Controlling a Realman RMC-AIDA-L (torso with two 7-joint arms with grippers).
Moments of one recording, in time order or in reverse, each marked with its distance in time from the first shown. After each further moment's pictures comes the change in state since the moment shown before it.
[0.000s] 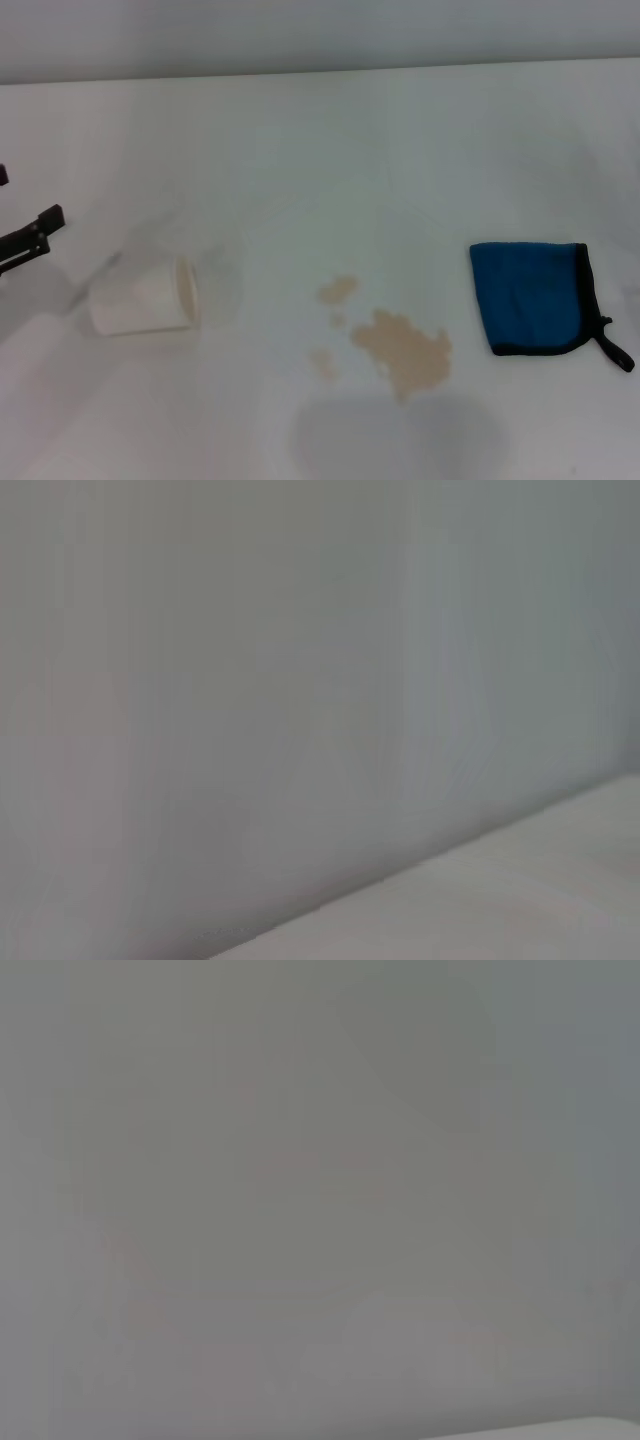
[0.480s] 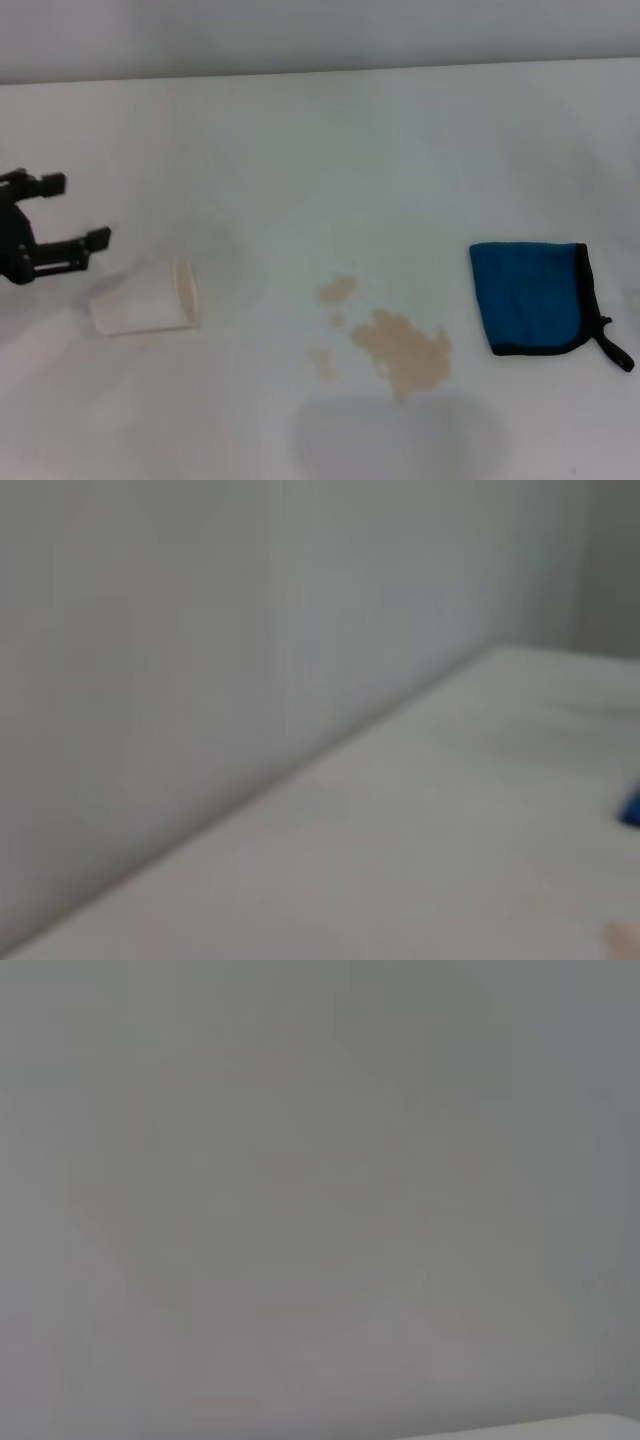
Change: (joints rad) left arm -0.100 -0.010 -0.035 0.258 0.439 -0.082 -0.337; right arm 0.002 0.000 -0.001 0.003 -0.001 -0.001 0.000
